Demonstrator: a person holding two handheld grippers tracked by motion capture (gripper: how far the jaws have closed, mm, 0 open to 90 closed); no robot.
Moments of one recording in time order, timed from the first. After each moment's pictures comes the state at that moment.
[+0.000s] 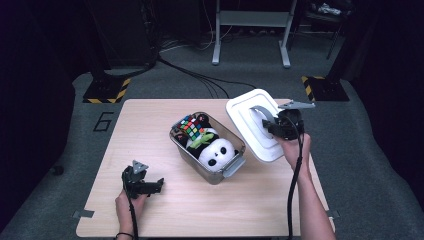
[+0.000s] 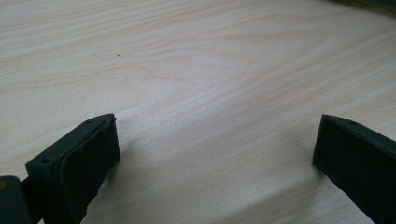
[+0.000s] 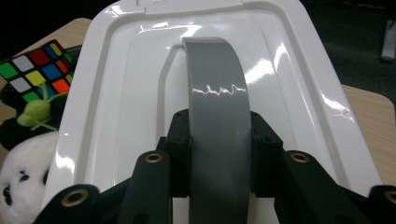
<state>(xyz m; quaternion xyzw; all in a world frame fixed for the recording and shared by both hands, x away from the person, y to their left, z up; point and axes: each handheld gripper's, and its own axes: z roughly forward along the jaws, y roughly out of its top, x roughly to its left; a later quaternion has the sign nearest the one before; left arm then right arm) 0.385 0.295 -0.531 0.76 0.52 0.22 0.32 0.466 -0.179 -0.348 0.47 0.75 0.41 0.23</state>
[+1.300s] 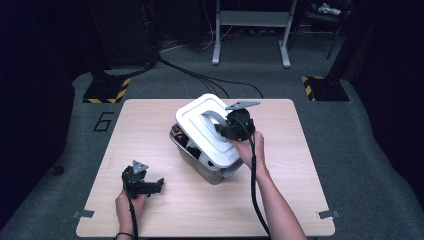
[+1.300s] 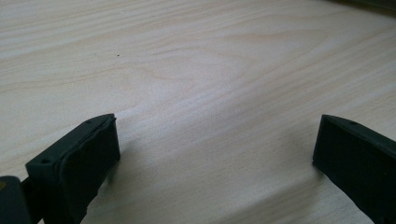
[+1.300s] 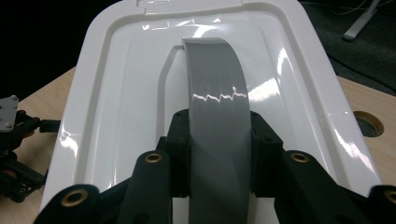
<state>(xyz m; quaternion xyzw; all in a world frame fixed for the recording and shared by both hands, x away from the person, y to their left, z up) 0.384 0.295 -0.530 0.76 0.52 0.22 0.32 0.465 -0.050 -0.345 0.40 0.79 0.43 0.16</state>
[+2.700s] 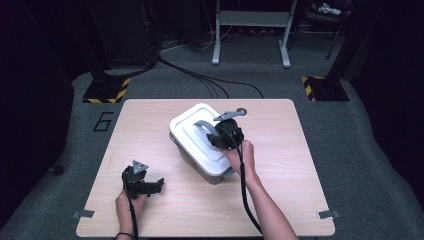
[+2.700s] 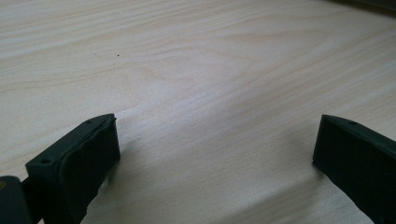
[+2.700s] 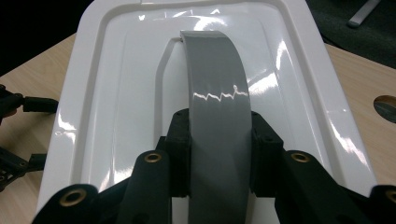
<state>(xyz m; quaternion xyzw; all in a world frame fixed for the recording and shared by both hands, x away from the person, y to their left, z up) 0.384 0.295 -0.530 0.76 0.52 0.22 0.32 0.461 -0.023 -0.378 0.40 0.81 0.40 0.17</state>
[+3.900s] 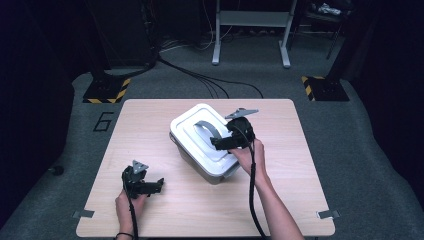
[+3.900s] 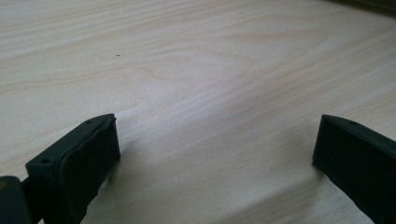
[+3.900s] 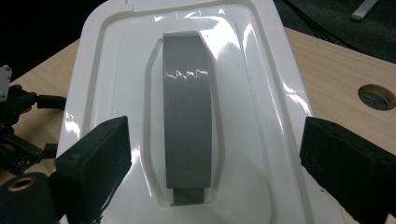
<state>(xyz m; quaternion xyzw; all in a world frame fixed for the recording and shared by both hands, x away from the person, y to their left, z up) 0.385 0.295 -0.530 0.76 0.52 0.22 0.32 0.454 -0.052 -0.365 0.41 0.80 0.41 0.15</state>
